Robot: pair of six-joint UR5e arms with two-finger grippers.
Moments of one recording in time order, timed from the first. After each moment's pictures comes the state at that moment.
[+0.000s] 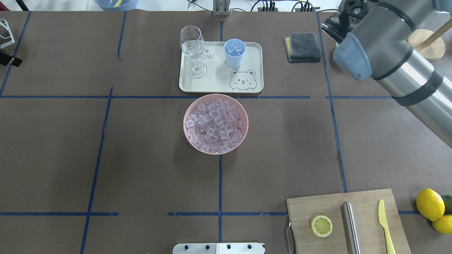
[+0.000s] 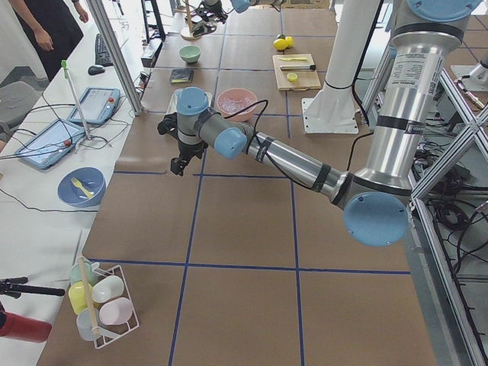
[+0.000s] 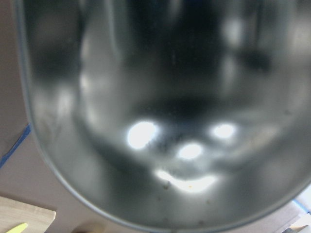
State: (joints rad) left arm -1.31 -1.75 -1.81 -1.72 -2.32 -0.02; right arm 1.04 -0.94 1.73 -2.42 1.88 -0.25
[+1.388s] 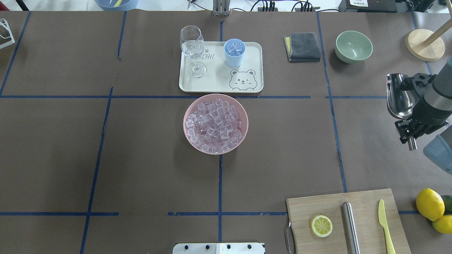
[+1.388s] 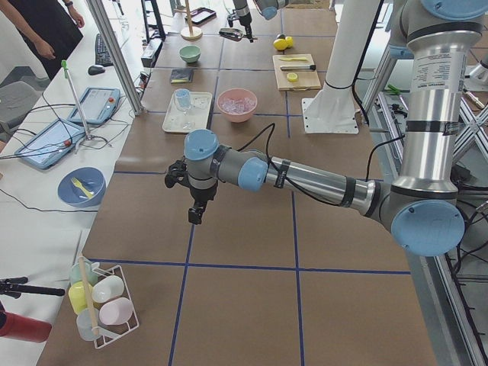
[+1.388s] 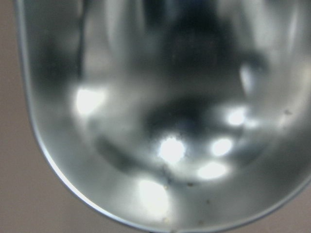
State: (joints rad) left arm -1.41 -1.58 -1.79 -1.65 -2.31 -0.02; right arm 0.99 -1.55 1.84 -1.76 2.28 0.44
